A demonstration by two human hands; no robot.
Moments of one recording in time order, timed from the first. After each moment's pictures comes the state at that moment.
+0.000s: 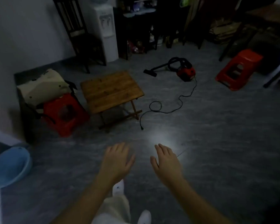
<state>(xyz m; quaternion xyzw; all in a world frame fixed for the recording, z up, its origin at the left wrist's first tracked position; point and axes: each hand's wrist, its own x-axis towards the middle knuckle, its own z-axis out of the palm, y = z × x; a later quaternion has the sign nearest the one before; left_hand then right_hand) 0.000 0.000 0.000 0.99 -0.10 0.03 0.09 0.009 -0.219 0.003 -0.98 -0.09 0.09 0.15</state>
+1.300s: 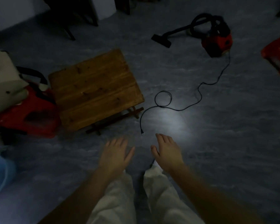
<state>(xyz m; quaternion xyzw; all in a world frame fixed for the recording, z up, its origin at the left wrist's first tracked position) 0.475 -0.024 -0.146 0.98 -0.02 -0.17 0.10 0.522 -0.244 -0.156 -0.95 -0.10 0.25 0.15</state>
